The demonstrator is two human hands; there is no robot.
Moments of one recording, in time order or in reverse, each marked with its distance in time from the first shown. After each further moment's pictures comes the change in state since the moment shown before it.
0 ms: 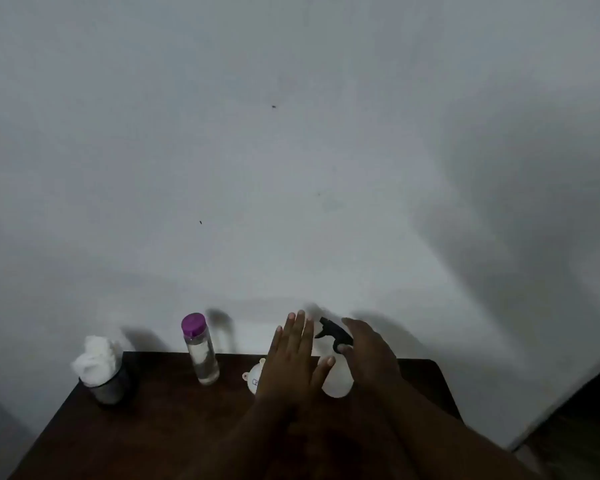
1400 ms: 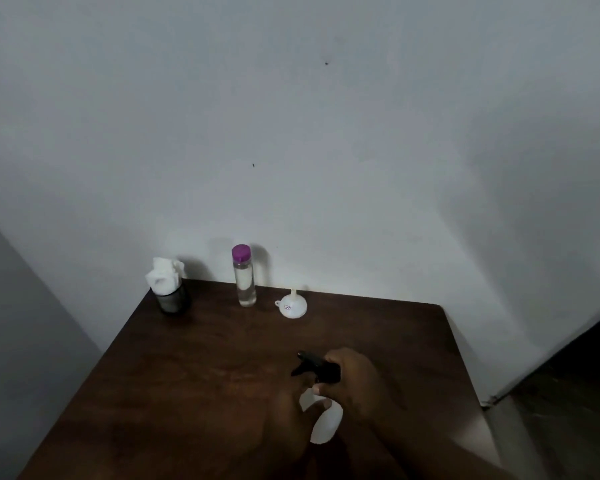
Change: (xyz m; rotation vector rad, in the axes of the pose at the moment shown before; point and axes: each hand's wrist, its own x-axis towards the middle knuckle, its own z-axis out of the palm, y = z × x) left_hand -0.232 0.029 0.006 -0.741 -0.049 -0.467; right_hand -0.194 -0.062 0.021 0.151 -0.331 -0.170
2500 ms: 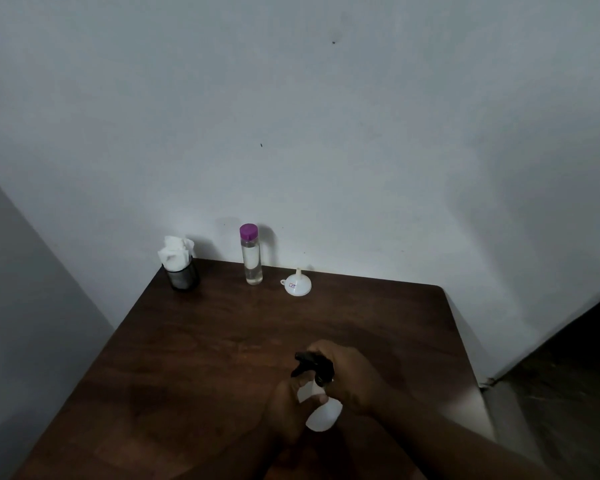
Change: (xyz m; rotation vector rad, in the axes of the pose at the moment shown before) left_hand -0.024 -0.027 0.002 0.004 -0.170 -0.152; right_hand -0.036 -0.013 0.014 0.086 -0.118 -0.180
